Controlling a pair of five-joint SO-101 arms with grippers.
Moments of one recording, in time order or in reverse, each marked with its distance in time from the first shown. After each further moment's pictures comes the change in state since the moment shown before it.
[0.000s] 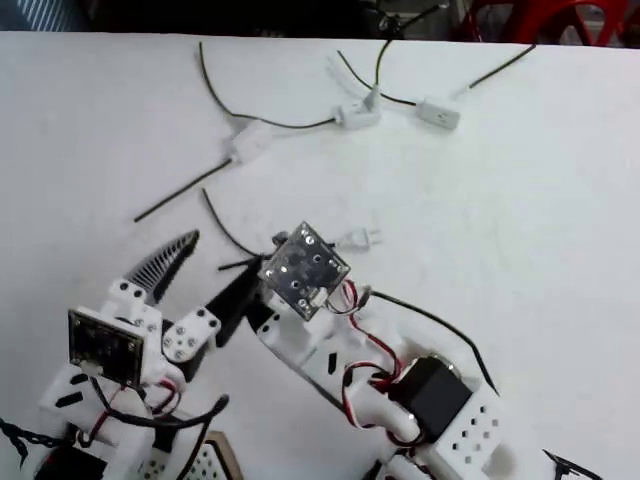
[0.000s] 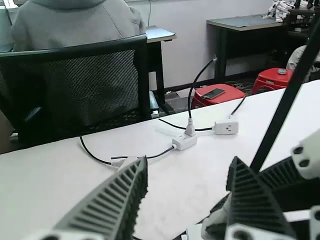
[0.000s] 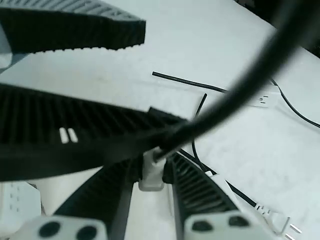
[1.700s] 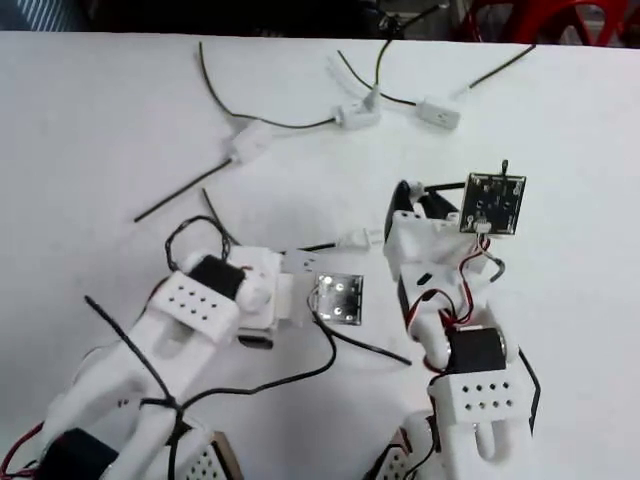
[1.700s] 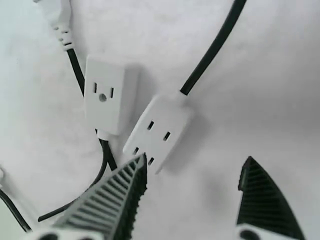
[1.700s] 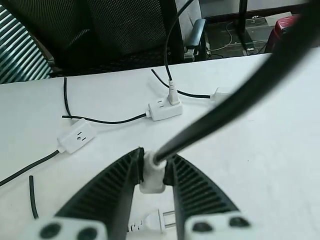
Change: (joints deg) left arm 7.3 77.2 -9.3 -2.6 -62.3; right arm 42.5 0.1 16.3 -26.4 -14.9
